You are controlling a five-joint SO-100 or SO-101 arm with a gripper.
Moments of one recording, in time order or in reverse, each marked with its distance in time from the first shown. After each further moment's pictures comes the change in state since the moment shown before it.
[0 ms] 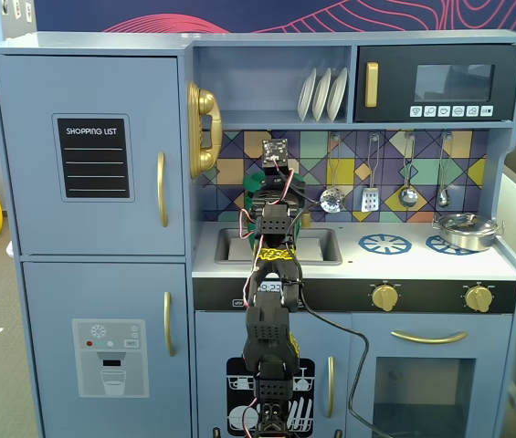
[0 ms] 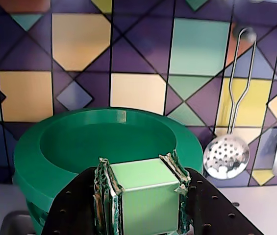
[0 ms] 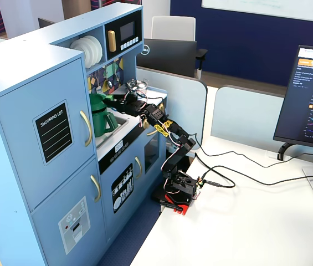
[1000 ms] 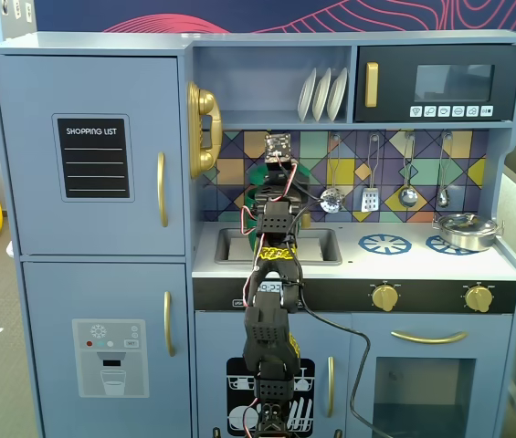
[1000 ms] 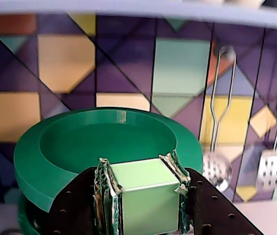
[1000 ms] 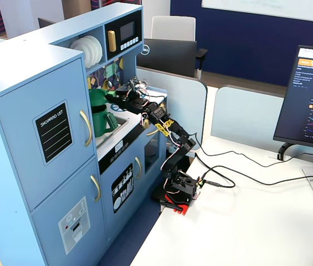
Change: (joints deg) arm 1.6 1.1 -3.1 1.0 0.0
